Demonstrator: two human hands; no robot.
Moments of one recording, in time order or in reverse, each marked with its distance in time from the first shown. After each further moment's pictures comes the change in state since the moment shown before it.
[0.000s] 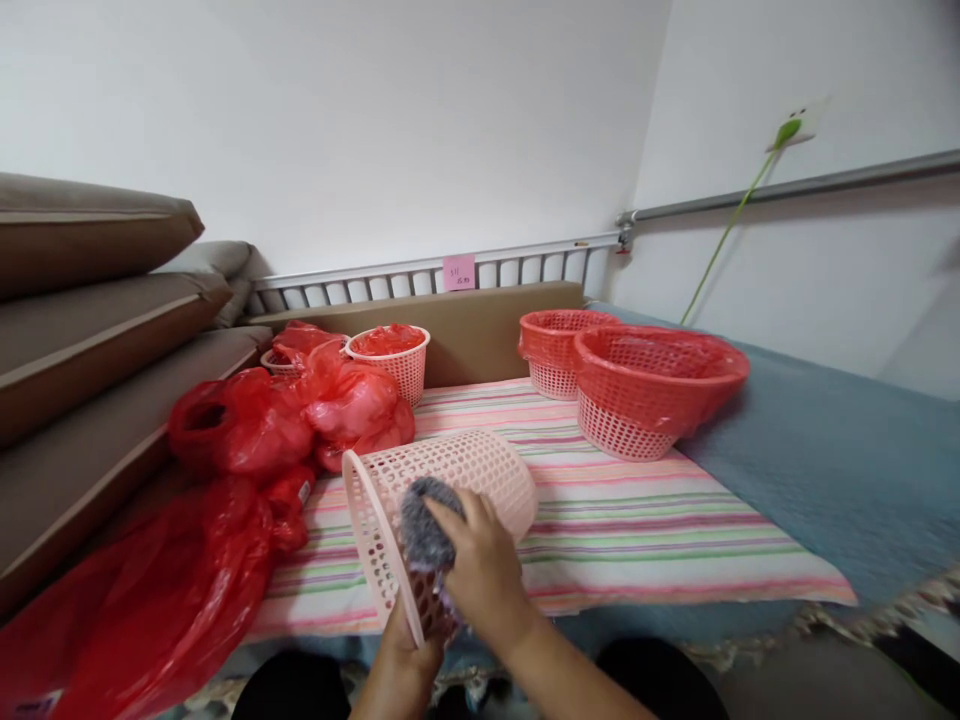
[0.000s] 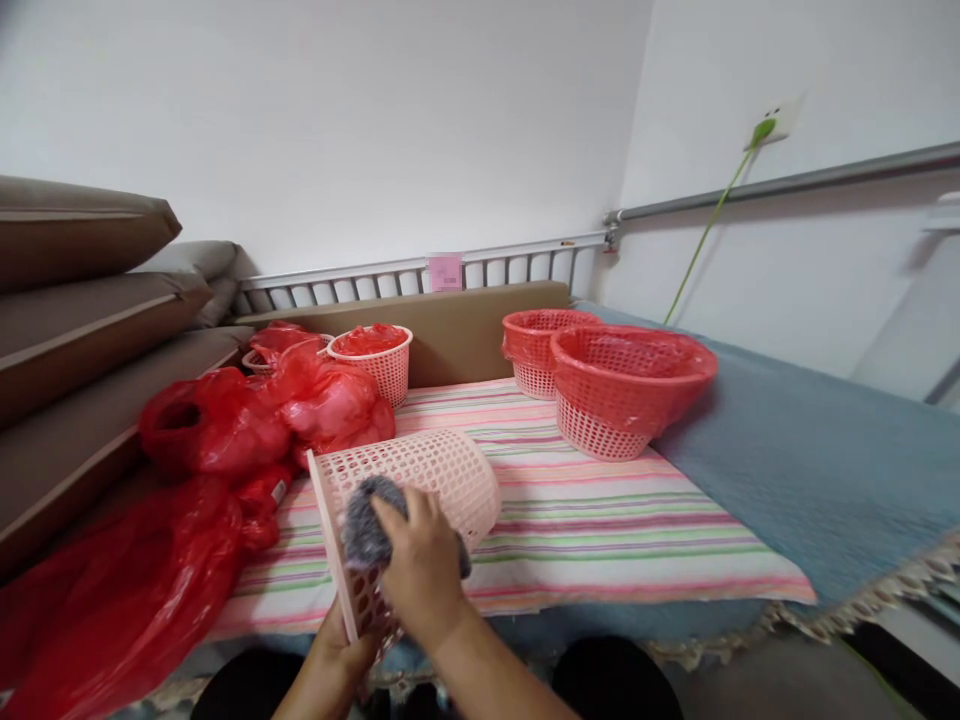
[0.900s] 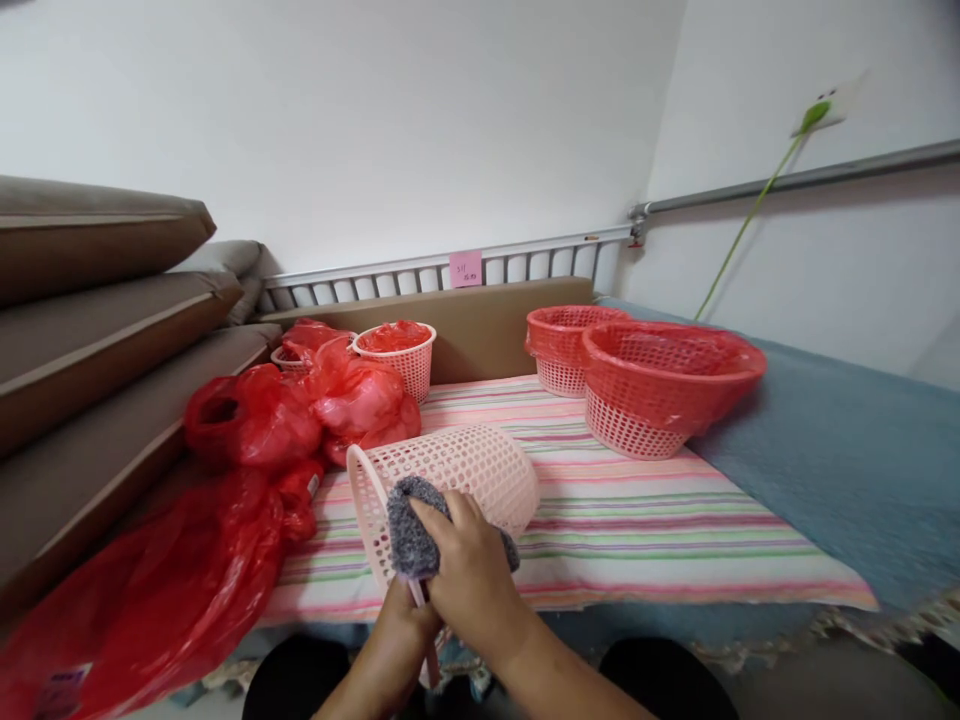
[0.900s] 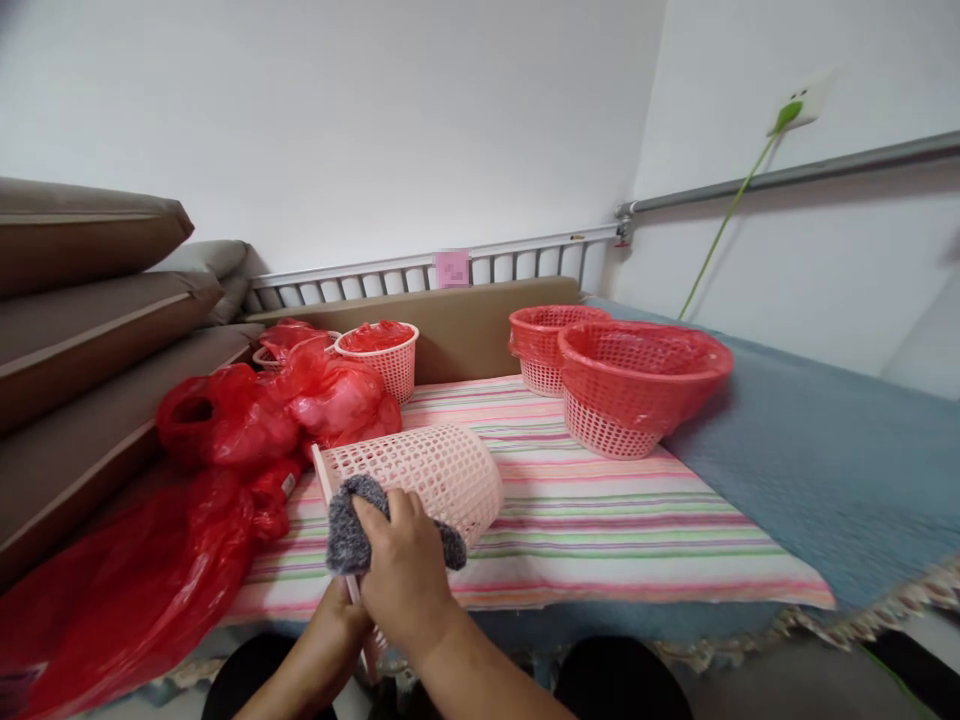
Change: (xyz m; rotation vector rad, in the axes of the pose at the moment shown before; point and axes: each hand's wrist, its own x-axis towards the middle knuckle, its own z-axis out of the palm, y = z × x) left_hand 0.002 0.036 0.025 0.109 -0.020 -0.017; right_hand -0.001 -0.021 -0.002 0.082 -0.035 -0.075
